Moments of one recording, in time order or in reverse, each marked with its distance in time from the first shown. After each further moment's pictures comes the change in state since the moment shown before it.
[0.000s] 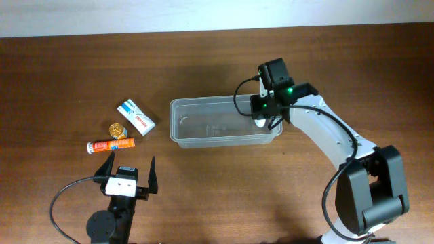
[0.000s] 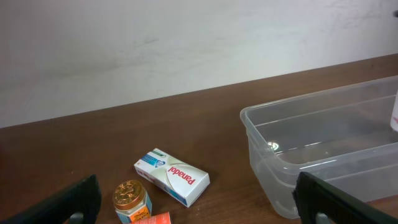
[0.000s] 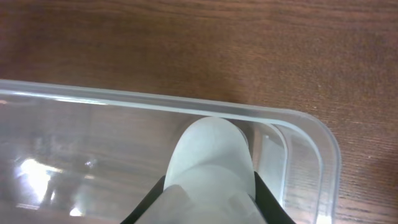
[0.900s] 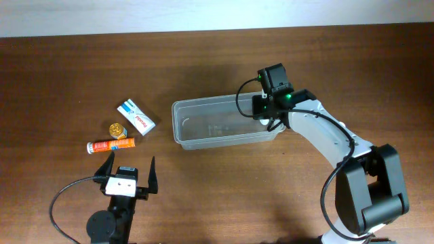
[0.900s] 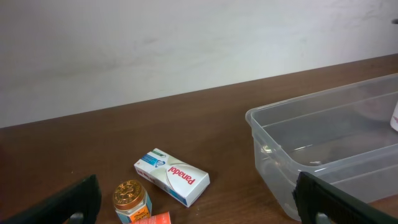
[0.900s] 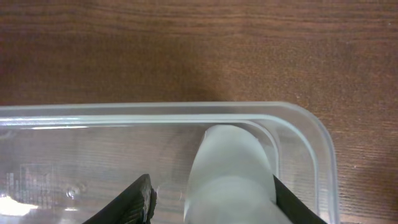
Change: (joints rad) left arm 0.000 0.000 0.000 0.000 0.000 0.000; right arm 0.001 0.000 -0.061 0.110 0.073 0.029
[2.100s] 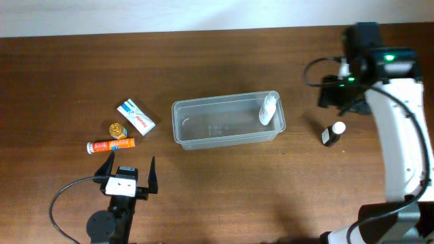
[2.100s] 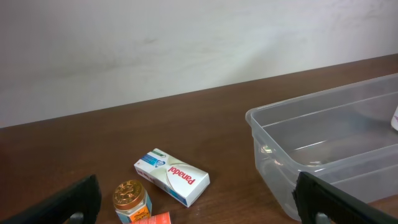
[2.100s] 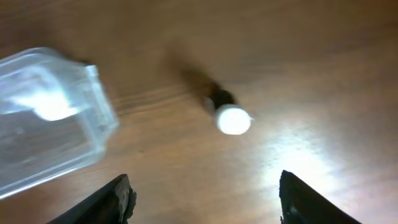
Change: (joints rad) left arm 0.000 0.000 0.000 0.000 0.000 0.000; right arm -0.362 -0.139 0.533 -0.920 0.029 -0.026
